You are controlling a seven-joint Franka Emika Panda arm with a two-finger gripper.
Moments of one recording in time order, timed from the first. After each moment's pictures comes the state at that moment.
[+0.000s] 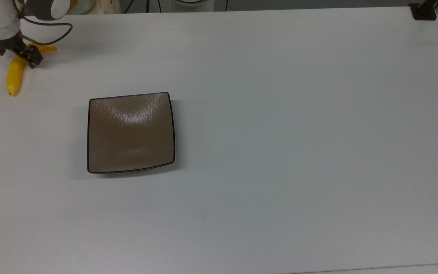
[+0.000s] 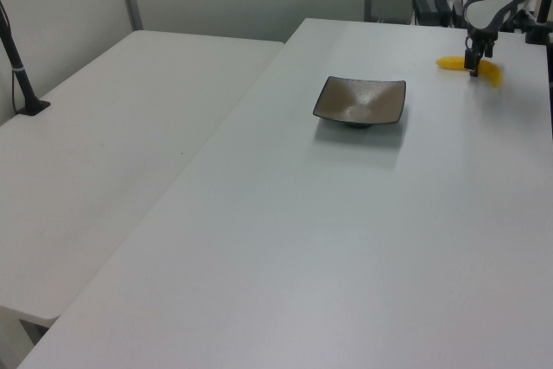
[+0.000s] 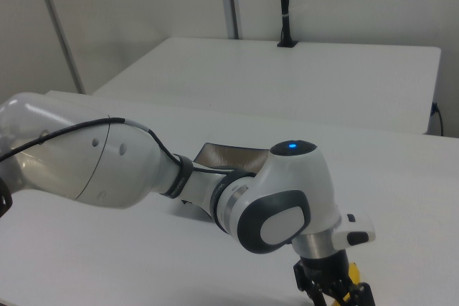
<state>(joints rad) -0.42 0.42 -0.26 -1.89 -0.25 2.38 -0.25</state>
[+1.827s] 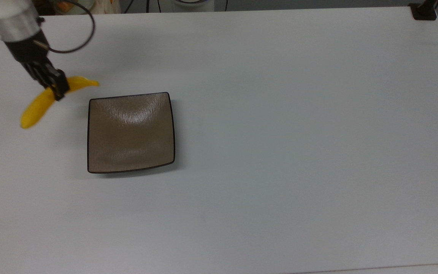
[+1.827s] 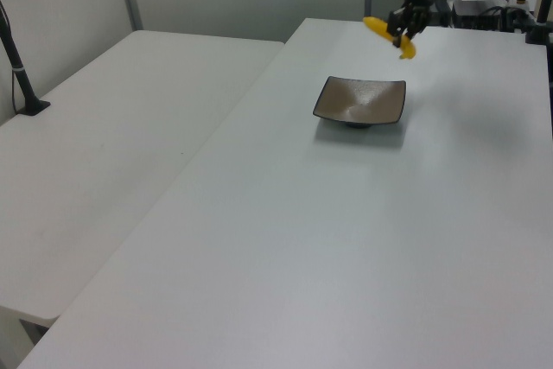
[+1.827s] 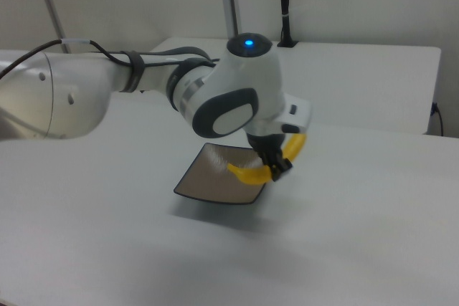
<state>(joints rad) -0.30 0.32 -0.07 -1.70 0.25 2.23 0.04</state>
